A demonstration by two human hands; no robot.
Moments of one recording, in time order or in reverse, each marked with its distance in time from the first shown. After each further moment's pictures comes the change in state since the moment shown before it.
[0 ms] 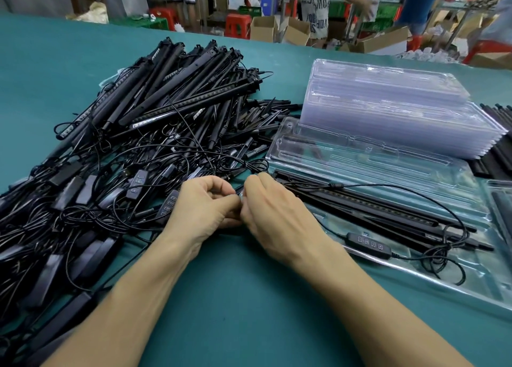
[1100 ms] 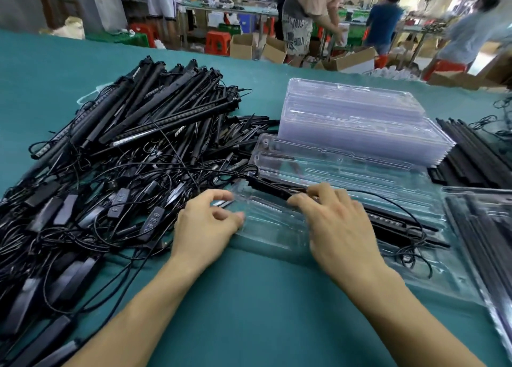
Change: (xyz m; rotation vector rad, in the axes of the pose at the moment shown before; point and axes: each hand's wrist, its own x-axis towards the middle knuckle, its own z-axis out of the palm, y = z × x) left_hand 0.000 -0.011 0.018 0.377 0.025 0.130; right_hand -0.060 0.055 -0.035 -0.407 0.136 0.303
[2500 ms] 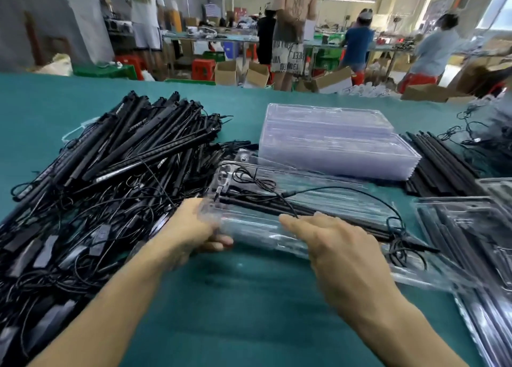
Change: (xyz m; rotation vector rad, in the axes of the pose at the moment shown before) left_hand 0.022 0.043 -0.013 -0.181 -0.406 -0.091; right_hand -0.024 0.007 -0.053 0.070 0.140 -0.025
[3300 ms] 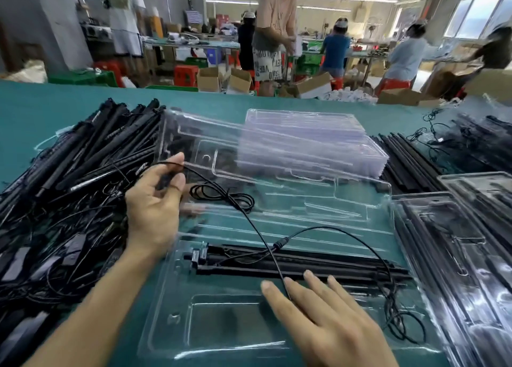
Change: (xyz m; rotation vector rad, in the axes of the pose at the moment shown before) left_hand 0.018 0.014 0.003 -0.108 0.589 0.797; right_hand -0.078 -0.020 -0.011 -0.052 0.149 -0.064
